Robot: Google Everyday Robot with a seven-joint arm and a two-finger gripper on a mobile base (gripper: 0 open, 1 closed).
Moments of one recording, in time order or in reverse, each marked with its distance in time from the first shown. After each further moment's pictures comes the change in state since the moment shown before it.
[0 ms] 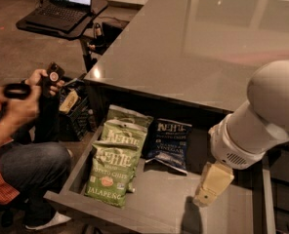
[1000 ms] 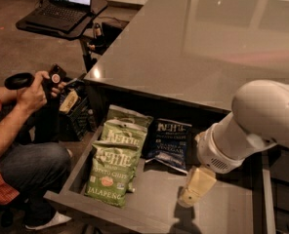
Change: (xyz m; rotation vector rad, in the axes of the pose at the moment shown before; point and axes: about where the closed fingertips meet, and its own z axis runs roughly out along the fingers) arm -0.015 0.001 0.047 -0.060 -0.073 0.017
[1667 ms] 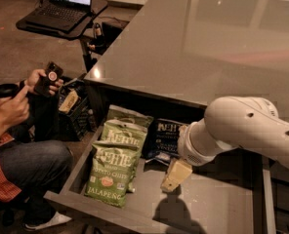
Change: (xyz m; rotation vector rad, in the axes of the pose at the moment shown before) arm -0.036 -0.042 0.056 0.122 -0.082 -0.074
